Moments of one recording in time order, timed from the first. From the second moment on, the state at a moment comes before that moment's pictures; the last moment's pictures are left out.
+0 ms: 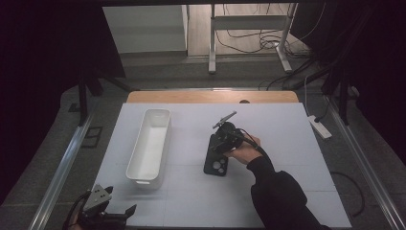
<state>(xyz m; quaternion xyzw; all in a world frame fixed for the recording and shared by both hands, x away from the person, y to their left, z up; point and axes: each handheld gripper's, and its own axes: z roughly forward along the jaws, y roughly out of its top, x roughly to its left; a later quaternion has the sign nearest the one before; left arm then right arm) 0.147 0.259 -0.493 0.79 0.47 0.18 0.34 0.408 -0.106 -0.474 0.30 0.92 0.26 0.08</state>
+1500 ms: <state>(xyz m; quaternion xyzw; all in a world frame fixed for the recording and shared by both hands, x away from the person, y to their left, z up) 0.146 0.260 -0.493 0.79 0.47 0.18 0.35 0.440 -0.062 -0.491 0.28 0.93 0.24 0.06</state>
